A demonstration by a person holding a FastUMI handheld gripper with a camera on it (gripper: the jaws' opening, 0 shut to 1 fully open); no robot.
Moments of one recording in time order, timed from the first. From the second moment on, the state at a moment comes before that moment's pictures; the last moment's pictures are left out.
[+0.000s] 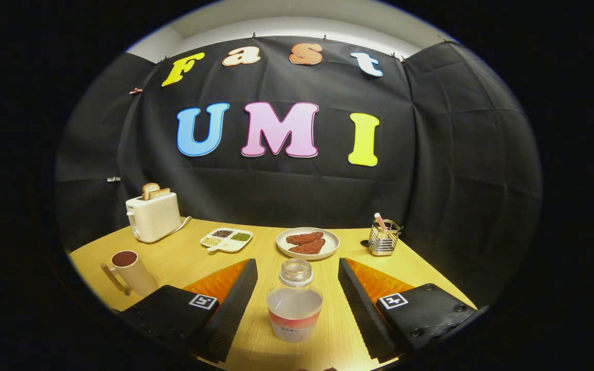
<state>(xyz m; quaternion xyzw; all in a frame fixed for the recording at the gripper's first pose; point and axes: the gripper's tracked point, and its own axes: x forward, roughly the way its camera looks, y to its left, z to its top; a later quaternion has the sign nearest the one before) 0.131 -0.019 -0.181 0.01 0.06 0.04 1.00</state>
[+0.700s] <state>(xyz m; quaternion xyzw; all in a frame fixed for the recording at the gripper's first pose) 0.145 -0.011 -0.252 0.02 0.10 0.04 0.99</state>
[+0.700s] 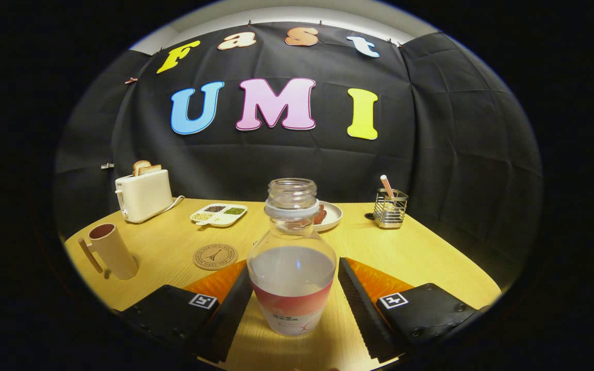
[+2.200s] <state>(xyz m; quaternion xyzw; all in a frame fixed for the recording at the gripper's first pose) 0.140 0.133 -0.150 -0.19 0.07 0.19 0.96</state>
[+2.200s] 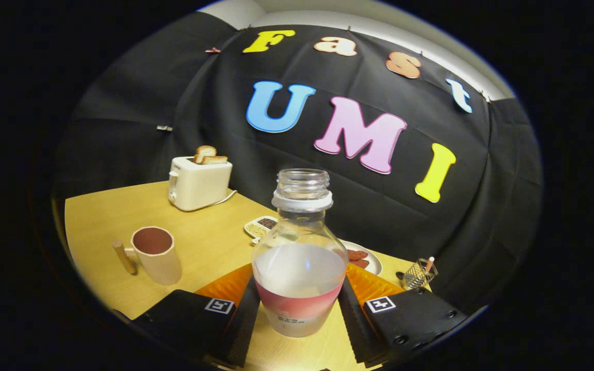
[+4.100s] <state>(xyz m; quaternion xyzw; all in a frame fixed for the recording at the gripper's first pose) 0.162 0.252 -0.222 -0.66 -0.02 0.26 0.70</state>
